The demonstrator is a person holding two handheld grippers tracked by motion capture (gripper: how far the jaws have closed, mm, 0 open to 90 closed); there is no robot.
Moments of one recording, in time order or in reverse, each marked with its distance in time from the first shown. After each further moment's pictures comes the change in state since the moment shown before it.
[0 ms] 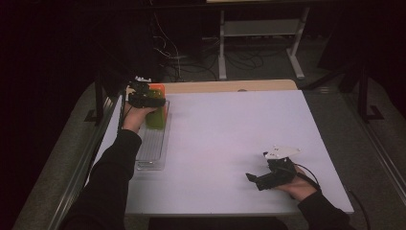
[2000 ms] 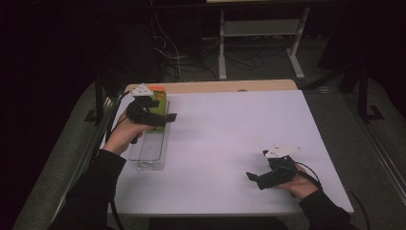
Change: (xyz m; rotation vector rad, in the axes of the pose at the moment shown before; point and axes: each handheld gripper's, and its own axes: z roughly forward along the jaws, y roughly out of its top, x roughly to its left) left arm -0.054 -0.026 -0.094 -0.143 -0.424 0.235; right arm -0.003 0.005 -0.003 -0.009 0.016 -0.028
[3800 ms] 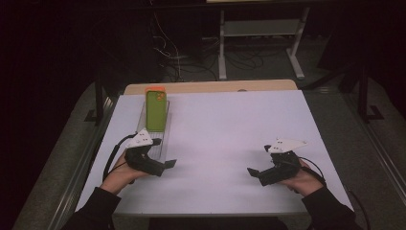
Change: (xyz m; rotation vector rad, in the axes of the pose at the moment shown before) left arm -0.051 -0.101 -0.018 0.013 -0.119 0.085; right arm 0.002 0.021 -0.019 -0.025 0.011 -0.013
